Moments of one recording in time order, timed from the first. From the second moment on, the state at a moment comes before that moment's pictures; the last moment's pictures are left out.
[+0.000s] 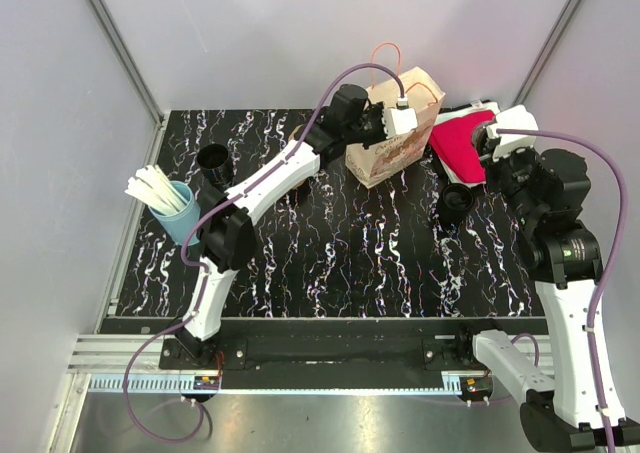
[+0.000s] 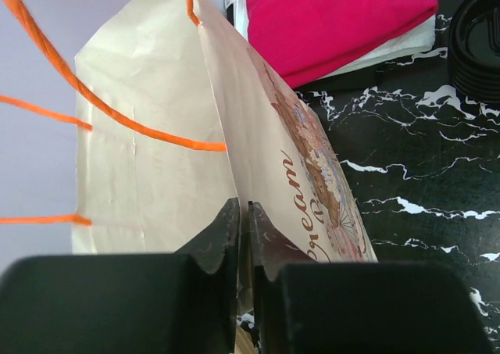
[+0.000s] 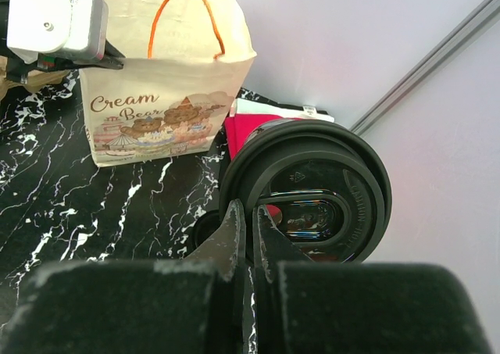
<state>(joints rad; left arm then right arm) -0.71 2.18 2.14 -0.30 0.30 0.74 0.12 0.86 1.31 -0.59 -0.02 -0.37</state>
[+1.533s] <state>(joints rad) -0.82 1.46 1.46 -0.55 0.33 0.26 0.14 1.26 1.85 -0.93 -0.49 -0.07</state>
